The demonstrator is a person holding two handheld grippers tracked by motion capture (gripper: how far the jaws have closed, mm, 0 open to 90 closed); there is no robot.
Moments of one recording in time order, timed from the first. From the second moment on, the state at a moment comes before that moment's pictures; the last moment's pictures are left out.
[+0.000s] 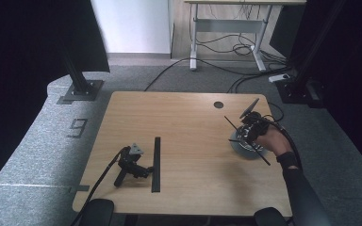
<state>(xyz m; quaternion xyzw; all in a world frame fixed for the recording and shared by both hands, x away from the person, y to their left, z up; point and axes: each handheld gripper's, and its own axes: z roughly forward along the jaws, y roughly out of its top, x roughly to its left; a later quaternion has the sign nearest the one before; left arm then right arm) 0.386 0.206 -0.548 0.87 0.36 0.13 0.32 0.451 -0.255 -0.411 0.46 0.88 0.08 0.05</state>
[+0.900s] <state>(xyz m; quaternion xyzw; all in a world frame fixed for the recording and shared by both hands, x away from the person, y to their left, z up) 0.386 0.206 -0.548 0.87 0.36 0.13 0.32 0.480 -0.273 -0.462 0.49 0.87 0.07 0.04</state>
